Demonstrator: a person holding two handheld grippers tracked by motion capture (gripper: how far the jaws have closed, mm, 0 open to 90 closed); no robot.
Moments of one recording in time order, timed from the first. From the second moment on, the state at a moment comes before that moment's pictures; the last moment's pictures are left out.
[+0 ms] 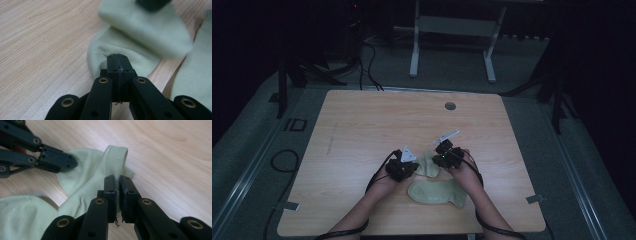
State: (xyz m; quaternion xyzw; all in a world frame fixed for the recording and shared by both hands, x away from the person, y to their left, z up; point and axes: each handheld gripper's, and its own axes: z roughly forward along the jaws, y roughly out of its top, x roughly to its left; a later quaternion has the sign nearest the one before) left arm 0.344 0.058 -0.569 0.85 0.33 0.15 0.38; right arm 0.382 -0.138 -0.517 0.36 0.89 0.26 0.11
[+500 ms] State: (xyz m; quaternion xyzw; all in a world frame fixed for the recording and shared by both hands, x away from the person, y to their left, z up) left arm 0.345 0.054 -0.566 0.87 0.31 0.16 0.36; right arm 0.391 -0.199 -0.510 0.41 0.87 0.26 0.13
